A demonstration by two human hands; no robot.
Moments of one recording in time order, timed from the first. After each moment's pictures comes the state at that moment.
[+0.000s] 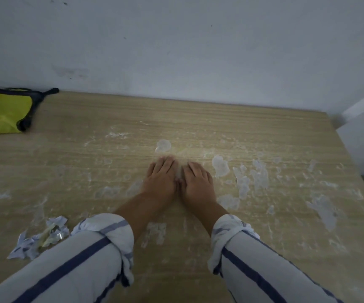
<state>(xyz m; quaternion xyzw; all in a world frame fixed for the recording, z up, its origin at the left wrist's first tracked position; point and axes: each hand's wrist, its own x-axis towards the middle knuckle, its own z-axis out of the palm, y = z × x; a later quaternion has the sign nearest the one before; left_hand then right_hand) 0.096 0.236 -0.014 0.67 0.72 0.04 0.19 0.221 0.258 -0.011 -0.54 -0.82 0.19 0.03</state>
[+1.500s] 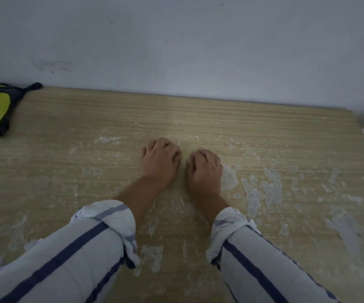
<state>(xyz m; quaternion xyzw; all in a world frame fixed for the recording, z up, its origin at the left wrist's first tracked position) 0.078 0.314 -0.018 0.59 0.77 0.18 0.16 0.204 0.322 -0.030 -0.62 -0.74 0.16 0.20</state>
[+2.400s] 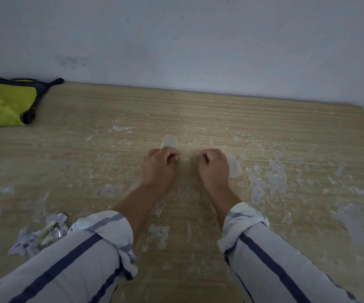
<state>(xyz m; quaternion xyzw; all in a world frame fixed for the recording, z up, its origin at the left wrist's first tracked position) 0.088 0.257 0.004 0.46 0.77 0.36 0.25 0.216 0.309 -0.016 -0.59 -0.70 0.27 0.30</state>
